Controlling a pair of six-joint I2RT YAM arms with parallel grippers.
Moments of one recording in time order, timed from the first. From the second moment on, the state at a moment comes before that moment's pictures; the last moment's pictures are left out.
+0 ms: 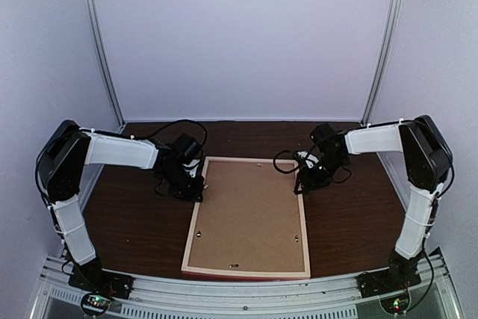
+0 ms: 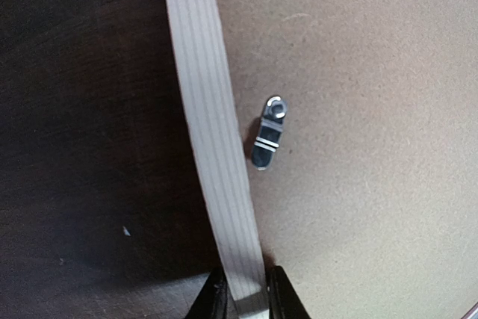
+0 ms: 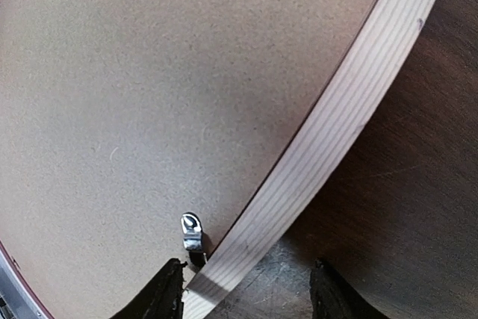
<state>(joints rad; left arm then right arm) -0.67 1.86 1.16 -0.52 0.12 -0.47 0.41 1.90 1.22 -0.60 -0.35 0.02</state>
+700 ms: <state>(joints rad) -0.67 1.86 1.16 -0.52 0.12 -0.47 0.46 1.93 1.26 -0.60 -0.27 0.06</state>
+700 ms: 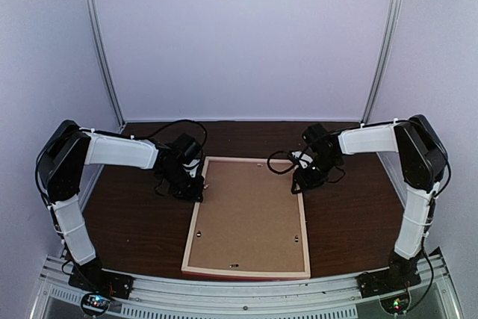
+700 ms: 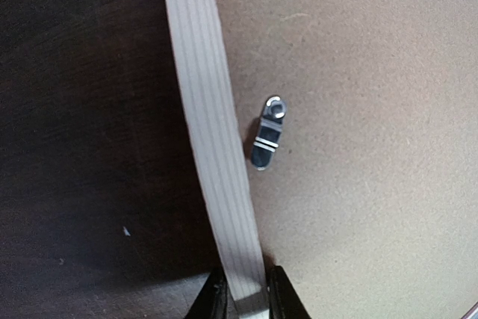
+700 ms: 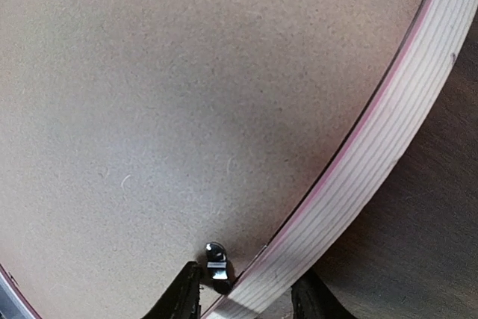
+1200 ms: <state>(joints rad) -0.67 1.86 1.16 -0.52 0.12 -0.47 0.45 1.95 1.29 -0.63 -0.28 0.06</state>
